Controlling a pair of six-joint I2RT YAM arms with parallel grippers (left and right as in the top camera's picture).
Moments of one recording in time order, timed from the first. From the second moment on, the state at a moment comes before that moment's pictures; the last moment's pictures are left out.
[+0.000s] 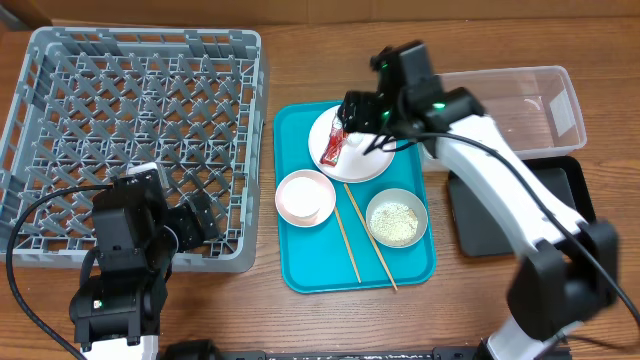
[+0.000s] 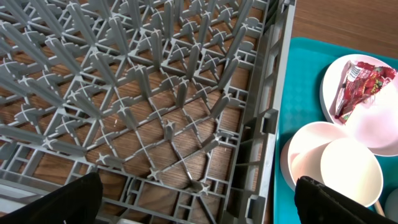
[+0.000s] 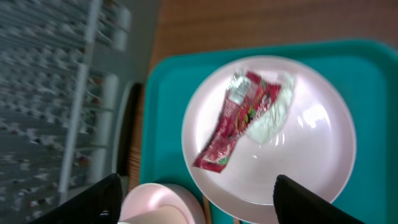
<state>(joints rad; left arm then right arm) 0.11 0.81 0.87 -0.87 0.03 -0.21 0.42 1.82 1.54 -0.67 -0.22 0.47</state>
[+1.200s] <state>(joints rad) 0.11 0.81 0.87 -0.87 0.03 -0.21 0.56 2.13 1.54 -0.51 -0.03 0.80</state>
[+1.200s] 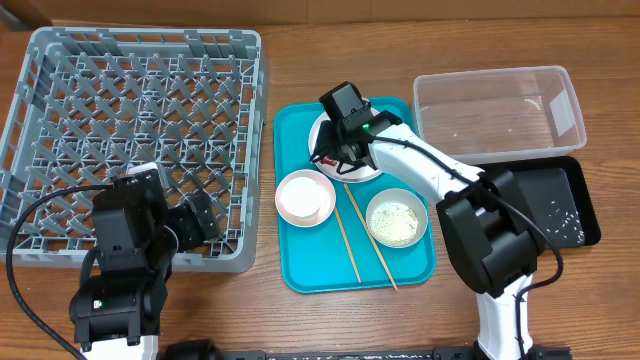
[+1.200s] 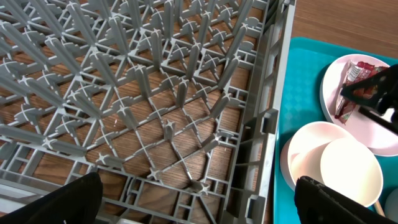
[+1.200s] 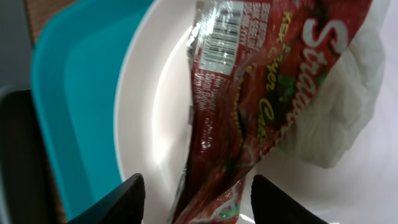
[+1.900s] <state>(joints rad) 0.11 0.81 0.87 -0.87 0.03 -0.21 0.51 2.05 1.54 -0.60 -0.03 0.67</state>
